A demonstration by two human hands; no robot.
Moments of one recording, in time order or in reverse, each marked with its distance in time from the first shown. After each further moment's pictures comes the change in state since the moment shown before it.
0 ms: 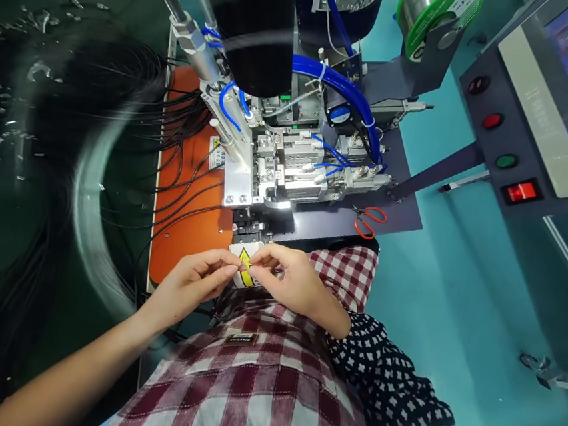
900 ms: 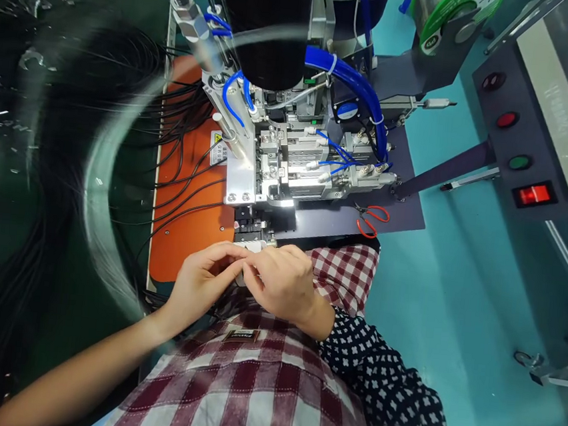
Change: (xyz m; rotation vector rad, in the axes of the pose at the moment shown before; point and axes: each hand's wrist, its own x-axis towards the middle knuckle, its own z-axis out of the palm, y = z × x) left_hand 0.010 0.000 0.016 0.109 0.283 0.247; right_hand -0.001 0.004 0.024 -0.688 0.249 -0.371
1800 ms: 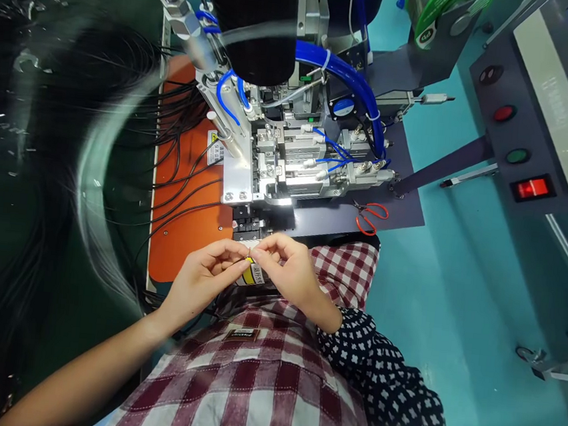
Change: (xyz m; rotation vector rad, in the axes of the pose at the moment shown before) left_hand 0.001 0.005 0.004 -0.171 -0.062 -0.132; right_hand 0.008 0.010 0.001 0.859 -0.038 0.621
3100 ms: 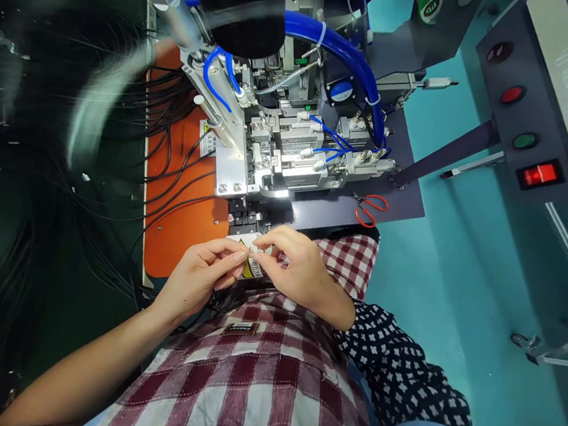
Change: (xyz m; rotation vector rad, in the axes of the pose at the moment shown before) left_hand 0.001 -0.009 -0.002 -0.186 -0.109 -0.191; right_hand -0.006 -0.012 -0.021 -0.392 -0.077 -0.391
